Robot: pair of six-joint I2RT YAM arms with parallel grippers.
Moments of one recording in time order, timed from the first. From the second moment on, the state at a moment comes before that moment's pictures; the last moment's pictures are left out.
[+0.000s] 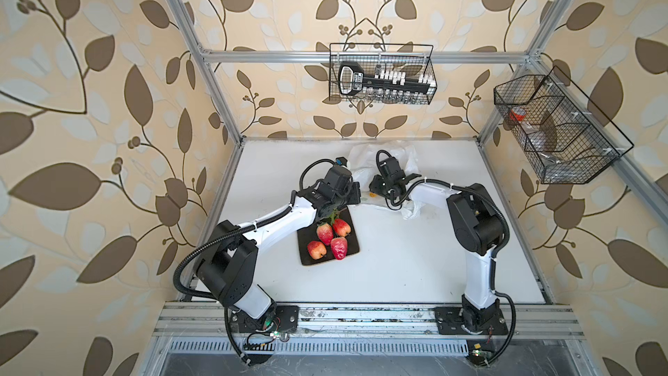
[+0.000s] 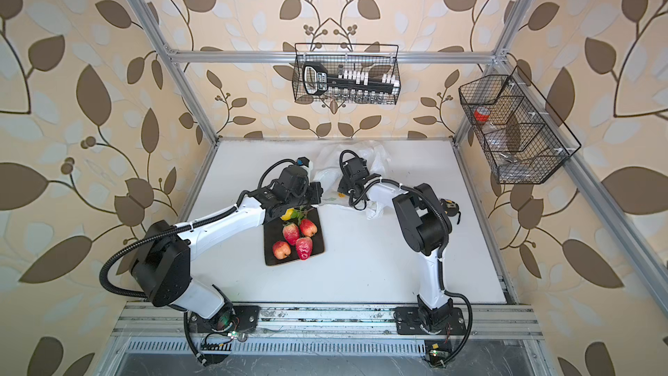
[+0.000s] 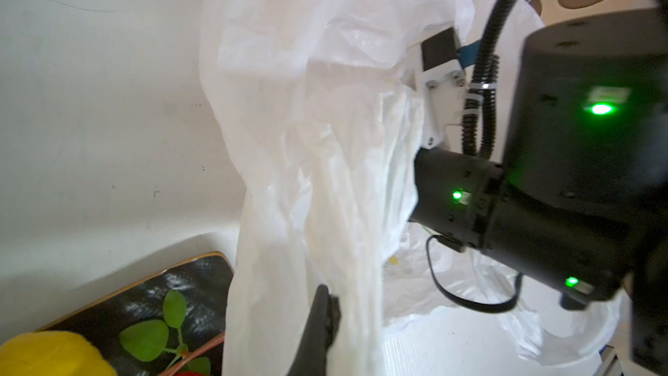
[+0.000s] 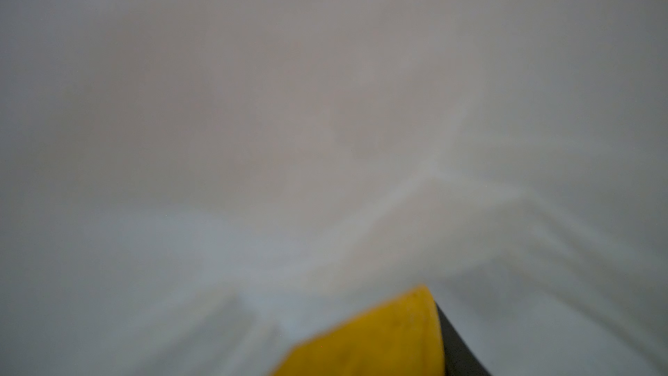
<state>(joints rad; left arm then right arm) -0.64 1.55 1.09 -0.21 0.00 -0.63 0.46 2.01 1.34 -0.23 0.05 0.77</state>
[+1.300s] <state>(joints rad) -0.63 1.65 1.22 -0.22 0.03 -0.58 0.46 1.25 0.97 -0.33 -0.43 0.21</state>
